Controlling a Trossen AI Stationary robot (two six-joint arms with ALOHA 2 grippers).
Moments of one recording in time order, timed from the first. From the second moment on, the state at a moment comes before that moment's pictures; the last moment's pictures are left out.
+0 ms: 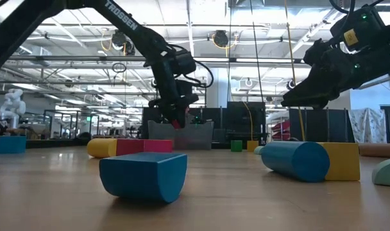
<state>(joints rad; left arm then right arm) 0.58 2.00 1.52 -0.58 -0.13 -0.17 -0.16 0.79 0.14 0.30 0.05 0.22</state>
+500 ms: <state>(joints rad) 0.55 2.00 1.52 -0.55 -0.13 -0.06 -0.16 0.79 0.14 0.30 0.05 0.22</state>
